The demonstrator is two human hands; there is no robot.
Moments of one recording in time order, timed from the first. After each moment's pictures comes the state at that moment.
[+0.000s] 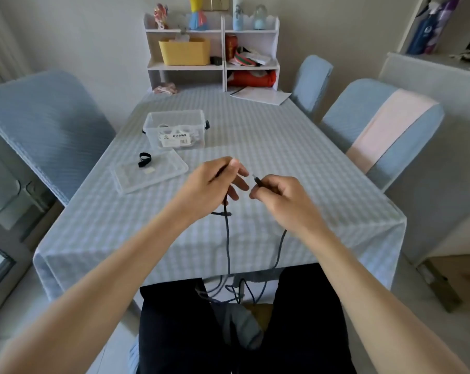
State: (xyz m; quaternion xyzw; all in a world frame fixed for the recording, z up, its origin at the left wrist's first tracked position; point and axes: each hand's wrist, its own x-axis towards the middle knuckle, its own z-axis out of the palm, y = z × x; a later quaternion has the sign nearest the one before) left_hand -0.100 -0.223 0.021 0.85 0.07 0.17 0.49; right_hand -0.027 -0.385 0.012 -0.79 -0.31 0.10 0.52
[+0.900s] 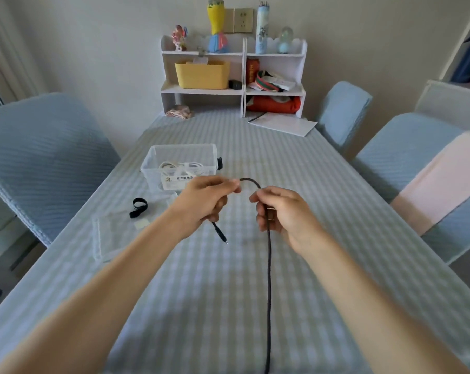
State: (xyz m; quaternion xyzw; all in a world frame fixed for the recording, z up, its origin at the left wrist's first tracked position) left_hand 0.020 -0.121 0.017 0.73 0.18 0.15 0.65; right_hand 0.107 -0.276 0.005 -0.65 -0.21 0.28 0.67
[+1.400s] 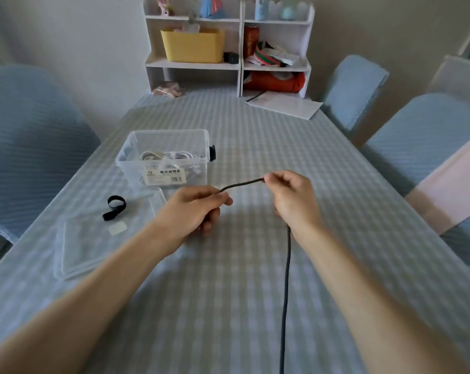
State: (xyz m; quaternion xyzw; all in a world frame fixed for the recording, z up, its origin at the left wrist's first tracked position) left_hand 0.044 -0.099 -0.018 0.71 0.23 0.12 0.65; right_hand 0.166 -0.239 -0.024 -0.75 -0.18 0.09 0.63
